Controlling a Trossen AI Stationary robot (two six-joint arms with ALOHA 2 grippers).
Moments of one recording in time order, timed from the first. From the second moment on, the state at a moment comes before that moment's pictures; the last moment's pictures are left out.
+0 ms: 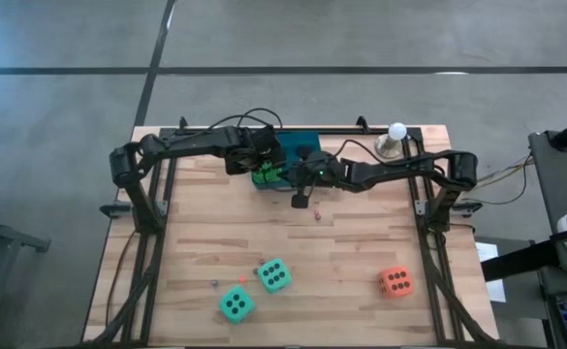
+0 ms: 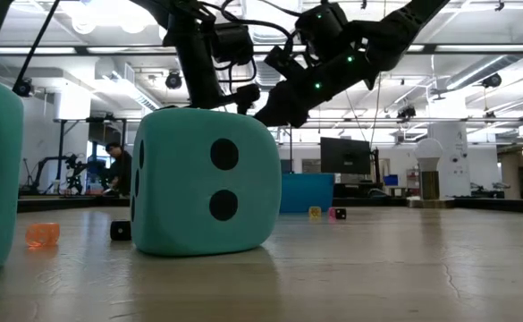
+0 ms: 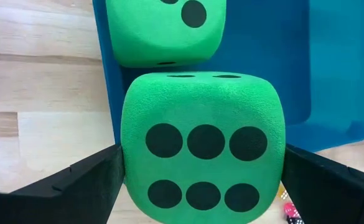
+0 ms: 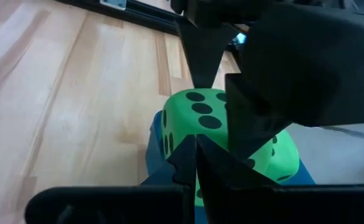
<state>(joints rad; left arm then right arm) 0.38 1.78 1.41 -0.84 -0.12 -1.23 -0.21 1.76 1.00 0.33 0.07 -0.35</state>
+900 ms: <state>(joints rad) 0.38 1.76 1.41 -0.89 -0.08 -1.20 -0.24 1.81 1.00 0.38 -0.02 -0.41</state>
